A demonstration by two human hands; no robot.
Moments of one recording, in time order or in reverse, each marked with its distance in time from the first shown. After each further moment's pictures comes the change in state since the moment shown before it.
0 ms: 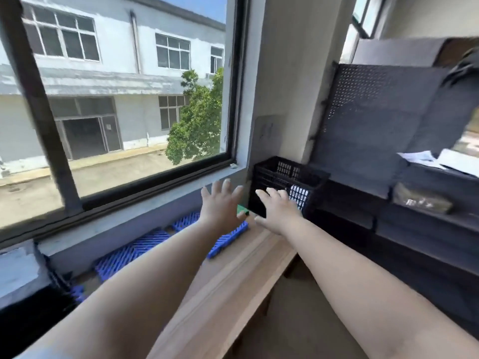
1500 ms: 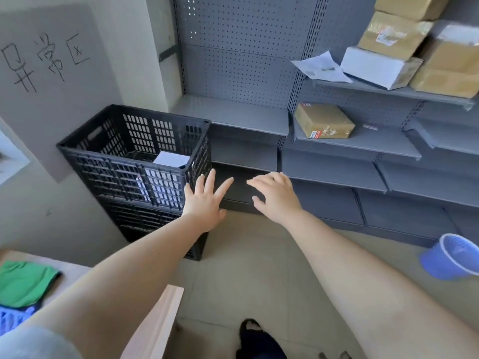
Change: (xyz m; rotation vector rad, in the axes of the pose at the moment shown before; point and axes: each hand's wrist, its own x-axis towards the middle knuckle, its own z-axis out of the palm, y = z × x) left_hand 0.490 0.440 0.343 -0.078 -0.327 0.512; right_hand 0.231 0.609 0.217 0.179 0.048 0.359
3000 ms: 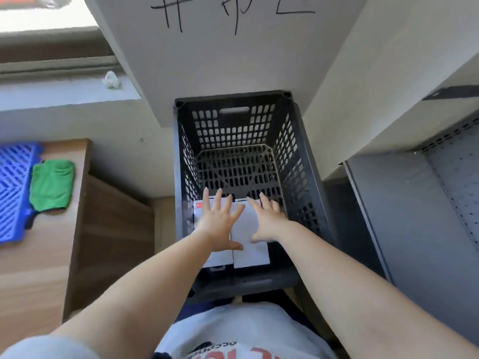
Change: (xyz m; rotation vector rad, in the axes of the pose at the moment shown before) left_hand 0.312 -0.232 0.145 -0.269 -0.514 -0.928; right_hand 0.571 -0.084 0.261 -0.241 -1.140 -0.820
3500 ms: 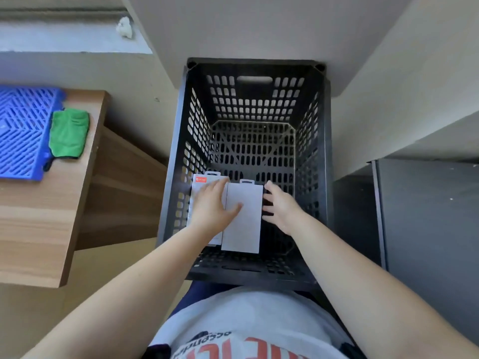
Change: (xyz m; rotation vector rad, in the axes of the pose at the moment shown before) left_hand 0.001 0.037 -0.001 -0.891 0.193 -0.594; right_hand 0.024 0.040 -0.012 1.328 -0.201 0.180
